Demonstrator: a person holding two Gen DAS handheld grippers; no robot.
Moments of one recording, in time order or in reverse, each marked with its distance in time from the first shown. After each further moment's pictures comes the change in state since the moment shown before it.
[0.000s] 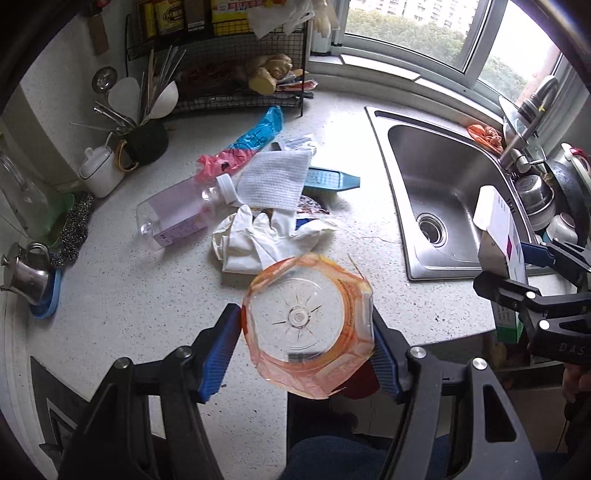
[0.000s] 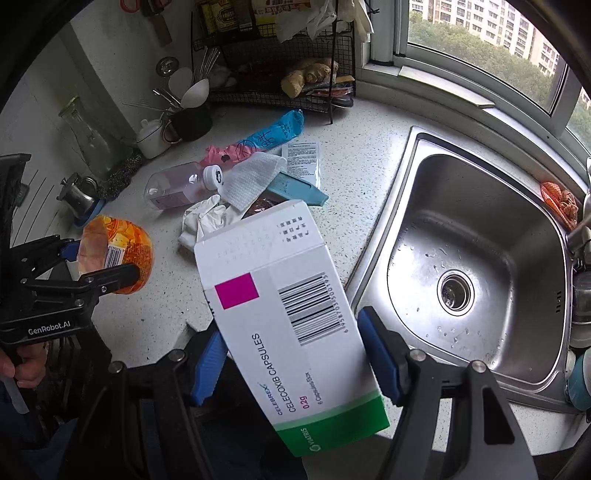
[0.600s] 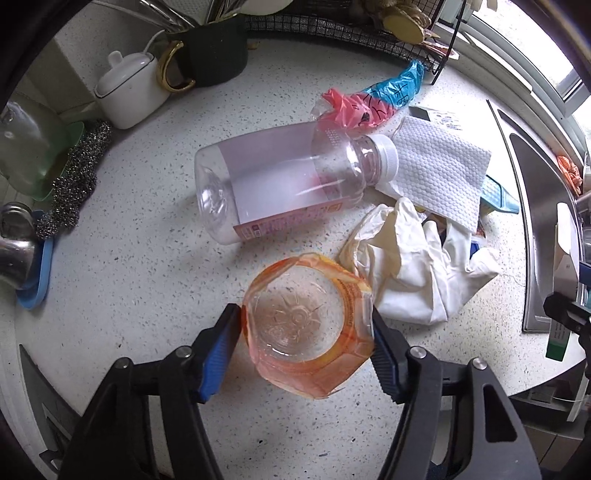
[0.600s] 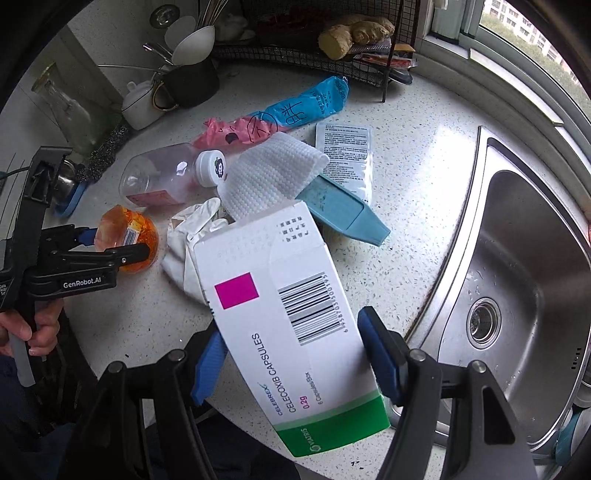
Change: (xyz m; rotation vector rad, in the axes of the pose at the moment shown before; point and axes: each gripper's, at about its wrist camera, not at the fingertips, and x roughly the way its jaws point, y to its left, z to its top) left arm 0.118 0.140 0.040 -0.212 0.188 0.084; right arm 0.099 0.031 0.078 -0.106 0.162 0.029
